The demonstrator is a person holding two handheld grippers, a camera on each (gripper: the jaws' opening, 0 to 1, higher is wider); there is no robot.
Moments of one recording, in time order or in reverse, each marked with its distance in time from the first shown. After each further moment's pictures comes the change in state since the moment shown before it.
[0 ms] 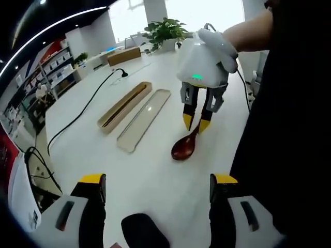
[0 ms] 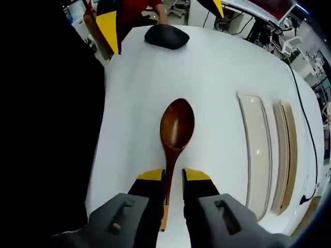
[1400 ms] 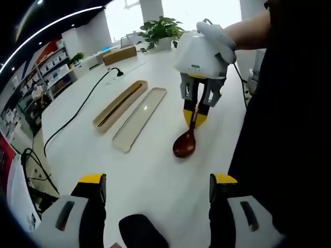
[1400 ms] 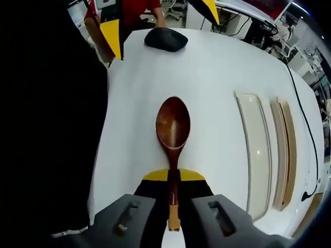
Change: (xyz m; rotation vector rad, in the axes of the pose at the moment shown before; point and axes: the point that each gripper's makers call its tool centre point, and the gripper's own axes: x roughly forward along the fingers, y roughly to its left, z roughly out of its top) left arm 0.005 -0.006 -0.002 0.017 0.009 -0.034; right arm -0.006 0.003 -0.003 0.014 -0.025 -0.002
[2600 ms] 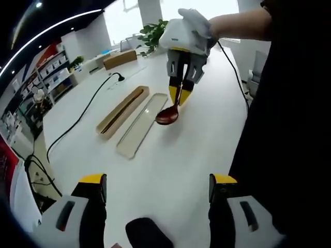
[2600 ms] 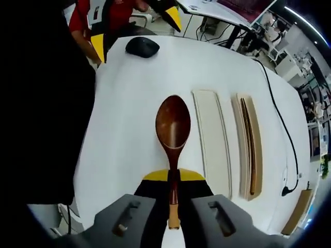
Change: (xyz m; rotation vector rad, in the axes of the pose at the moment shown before) left arm -0.005 0.007 0.011 0.016 -0.017 0.001; right arm -0.056 -0.061 -0.018 -0.014 -0.009 -0.113
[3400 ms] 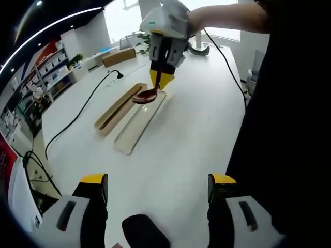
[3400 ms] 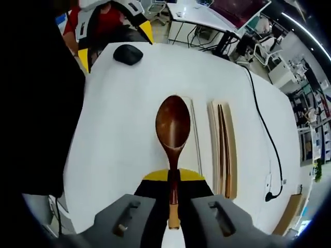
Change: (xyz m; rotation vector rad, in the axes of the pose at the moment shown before) left arm -0.002 -0.005 -0.005 -0.013 0.010 -0.005; right arm -0.022 -0.046 0.010 -0.025 -0.031 -0.070
